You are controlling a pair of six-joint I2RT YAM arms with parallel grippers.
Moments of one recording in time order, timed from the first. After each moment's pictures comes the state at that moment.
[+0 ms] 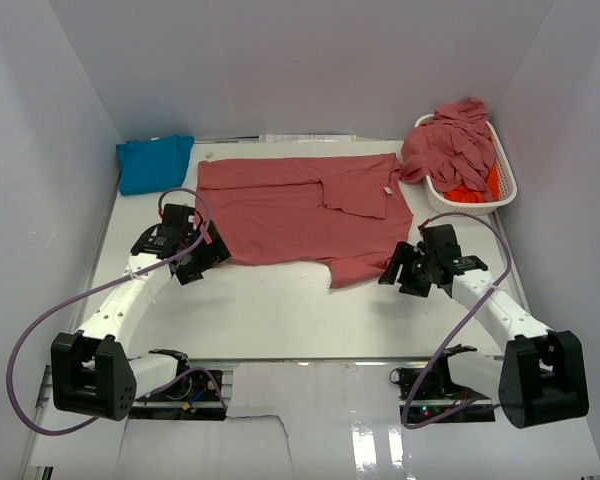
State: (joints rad) left arm -0.17 1.17 0.84 -0.70 0.04 -0.64; right arm 0.22 1.11 0.60 -0.49 -0.26 0.52
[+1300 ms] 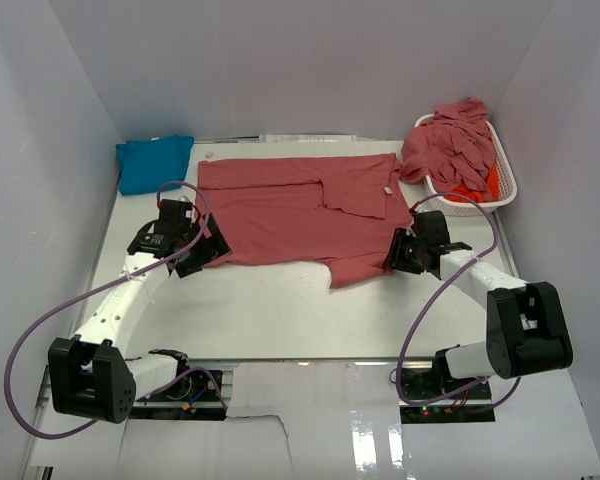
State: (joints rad) left arm -0.17 1.17 0.89 -0.68 0.04 -0.60; right arm 0.22 1.38 0.66 -0.21 -0.14 0.36
